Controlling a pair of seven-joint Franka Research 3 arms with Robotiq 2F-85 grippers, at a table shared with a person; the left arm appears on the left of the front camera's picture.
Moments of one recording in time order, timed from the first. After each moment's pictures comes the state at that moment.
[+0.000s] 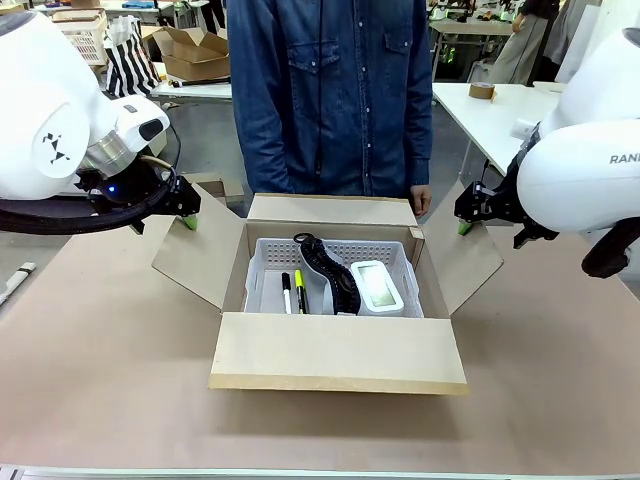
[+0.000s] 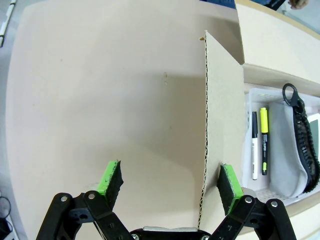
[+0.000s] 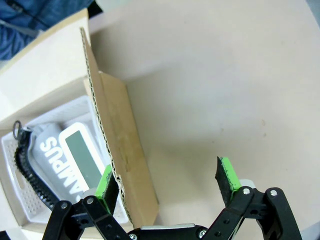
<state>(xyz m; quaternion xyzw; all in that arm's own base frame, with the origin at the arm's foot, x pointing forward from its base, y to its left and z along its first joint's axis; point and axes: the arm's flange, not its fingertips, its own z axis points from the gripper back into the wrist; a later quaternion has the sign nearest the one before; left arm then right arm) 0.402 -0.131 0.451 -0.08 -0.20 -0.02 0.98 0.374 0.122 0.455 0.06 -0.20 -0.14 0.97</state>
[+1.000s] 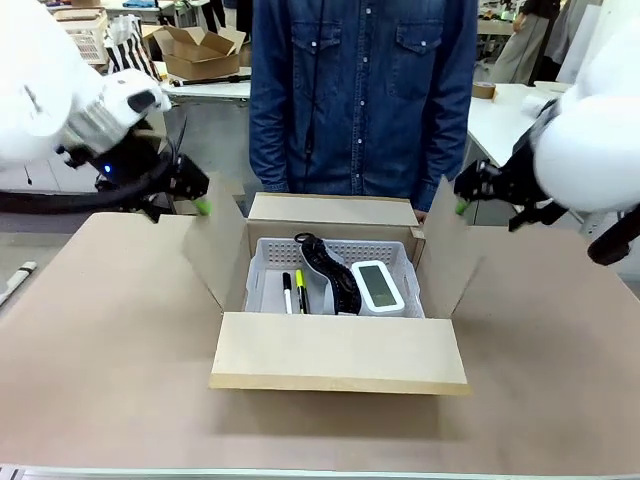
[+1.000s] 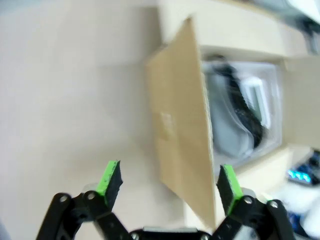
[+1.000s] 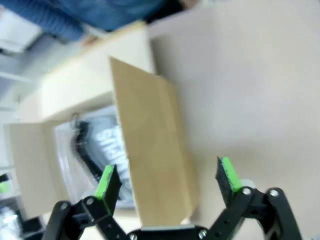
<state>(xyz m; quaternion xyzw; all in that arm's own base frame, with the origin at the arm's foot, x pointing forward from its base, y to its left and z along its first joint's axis) 0.386 -0.130 0.509 -0.23 -0.18 -0.11 0.95 0.352 0.125 0.519 0.17 -0.24 -0.13 0.95</state>
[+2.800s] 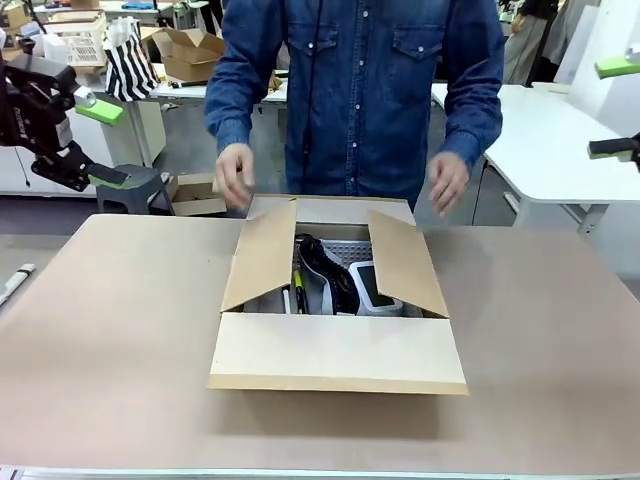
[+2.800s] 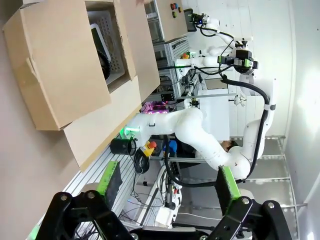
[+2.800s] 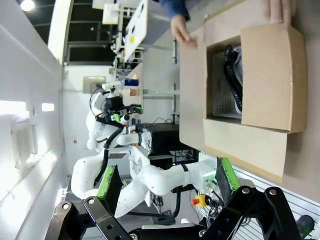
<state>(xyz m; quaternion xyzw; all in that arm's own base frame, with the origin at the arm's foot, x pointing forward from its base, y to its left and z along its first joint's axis) 0.354 -0.027 0.537 -0.59 -0.05 -0.15 0.79 0.269 -0.006 0.601 0.56 -0.14 -0.07 0.81</state>
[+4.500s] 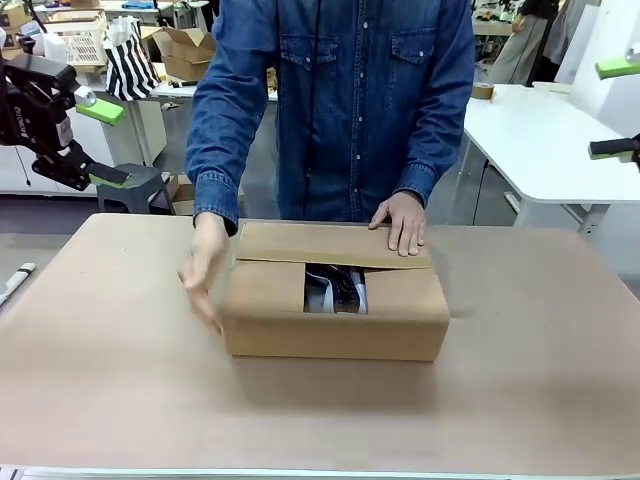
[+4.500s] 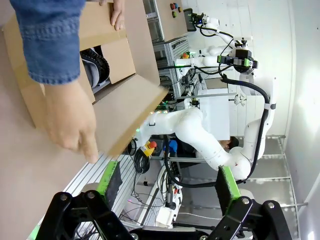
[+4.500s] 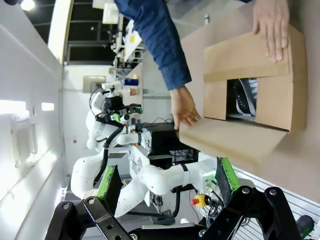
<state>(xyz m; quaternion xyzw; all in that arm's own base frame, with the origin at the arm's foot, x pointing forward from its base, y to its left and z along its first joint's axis) 0.354 -0.027 0.537 -0.59 -0.05 -0.15 0.79 0.269 -0.006 0.601 0.56 -0.14 -0.07 0.81</state>
